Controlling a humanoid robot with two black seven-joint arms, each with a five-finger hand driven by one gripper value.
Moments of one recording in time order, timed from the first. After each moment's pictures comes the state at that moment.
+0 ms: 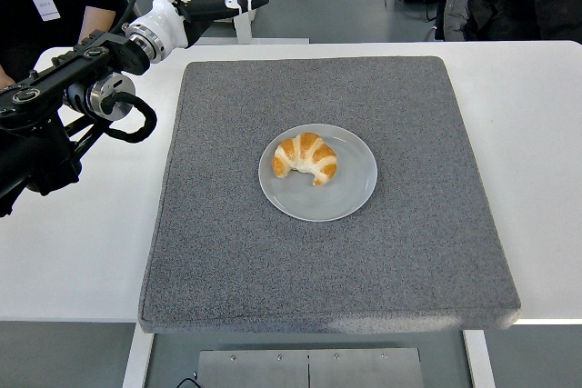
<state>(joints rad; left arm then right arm) -1.11 0.29 -0.47 -0.77 0.20 -0.09 -0.17 -0.10 0.00 -0.01 0.17 -0.10 -0.09 0.28</state>
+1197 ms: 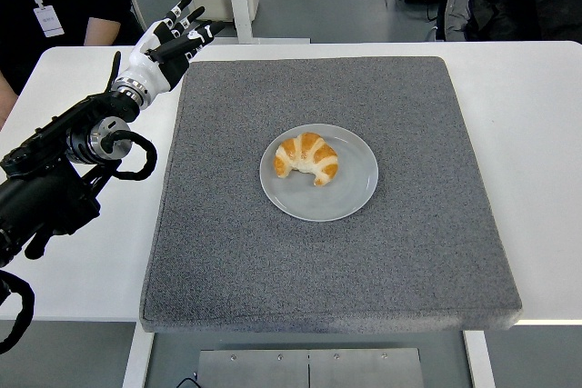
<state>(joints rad) -0.94 0.19 -0.66 -0.59 0.13 -0.13 -0.21 -0.10 0.00 -0.01 0.17 -0.10 -0.09 0.28</state>
